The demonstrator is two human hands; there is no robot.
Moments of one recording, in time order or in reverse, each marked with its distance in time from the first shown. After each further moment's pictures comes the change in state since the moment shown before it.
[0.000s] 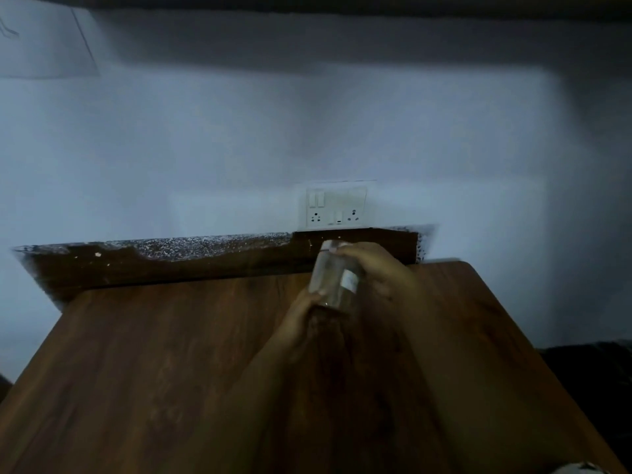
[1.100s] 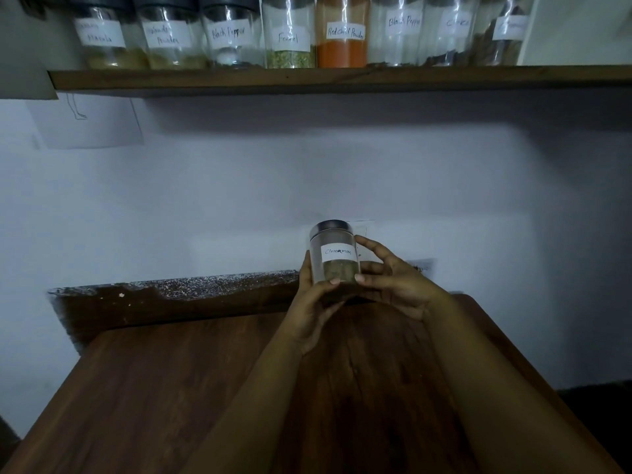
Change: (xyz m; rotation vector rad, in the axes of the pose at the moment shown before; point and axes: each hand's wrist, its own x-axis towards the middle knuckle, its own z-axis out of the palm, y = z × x) left_hand -0.035 0.082 0.043 -0.025 -0.137 0.338; right_hand -0.079 -0.036 -0.024 0.207 -0.312 -0.274
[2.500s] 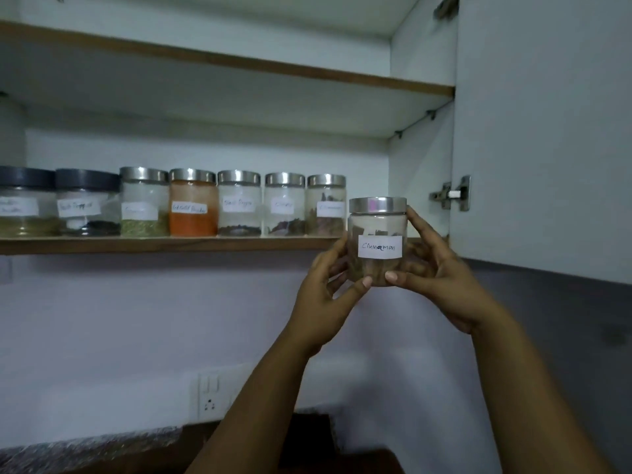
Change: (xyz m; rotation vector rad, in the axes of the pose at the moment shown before) left_hand 0.132 0.087 0.312 0.537 -0.170 0.668; right_hand -0.128 -0.265 -0.206 -0.550 0.259 -0.696
